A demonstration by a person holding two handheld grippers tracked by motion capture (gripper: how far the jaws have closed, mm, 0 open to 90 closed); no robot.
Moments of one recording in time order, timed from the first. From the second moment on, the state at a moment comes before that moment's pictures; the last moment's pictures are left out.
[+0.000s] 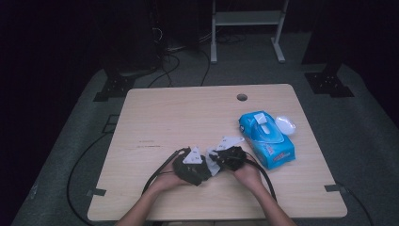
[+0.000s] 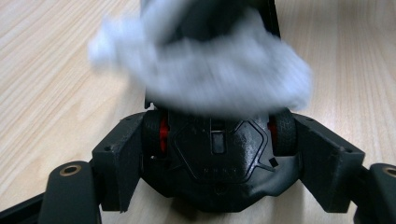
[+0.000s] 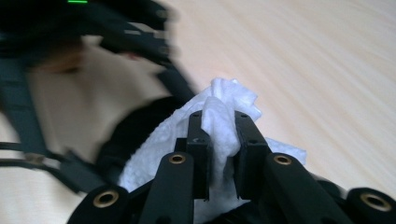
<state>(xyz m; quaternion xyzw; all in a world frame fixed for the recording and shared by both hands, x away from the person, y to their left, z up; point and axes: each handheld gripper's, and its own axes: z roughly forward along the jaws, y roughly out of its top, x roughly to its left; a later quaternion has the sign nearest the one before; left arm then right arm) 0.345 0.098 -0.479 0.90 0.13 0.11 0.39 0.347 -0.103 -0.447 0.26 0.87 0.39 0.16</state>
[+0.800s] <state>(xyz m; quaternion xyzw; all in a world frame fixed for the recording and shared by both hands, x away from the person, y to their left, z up) 0.343 0.101 -0.476 0.91 0.12 0.11 0.39 0.348 -0.094 -0.449 0.28 0.86 0.40 0.17</state>
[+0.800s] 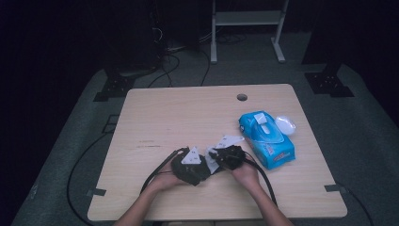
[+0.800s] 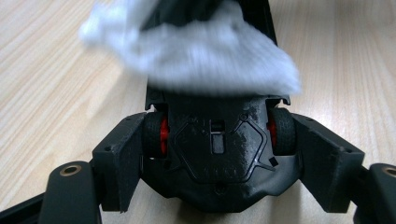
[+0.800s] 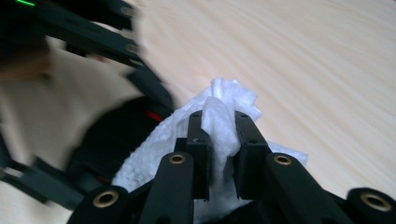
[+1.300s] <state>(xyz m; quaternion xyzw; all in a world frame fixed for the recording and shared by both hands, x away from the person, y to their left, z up) 0.343 0.103 -0.476 0.91 0.11 0.11 0.39 0.349 -0.133 -0.445 0.31 0.83 0.41 0.20</state>
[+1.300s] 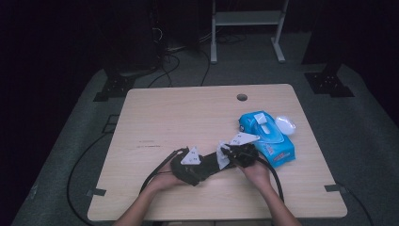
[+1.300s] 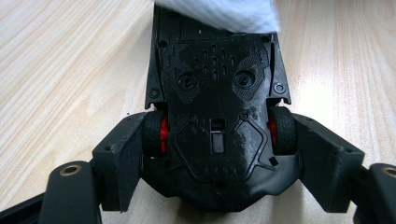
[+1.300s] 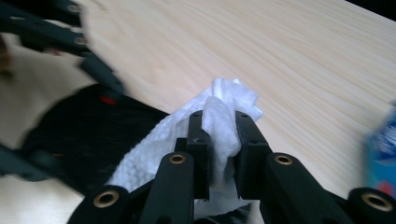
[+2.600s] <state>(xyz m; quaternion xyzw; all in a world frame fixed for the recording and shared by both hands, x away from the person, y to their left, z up) 0.343 0.107 -0.475 0.91 0.11 0.11 0.39 0.349 -0.145 -0.449 0.34 0.82 0.42 0.19</state>
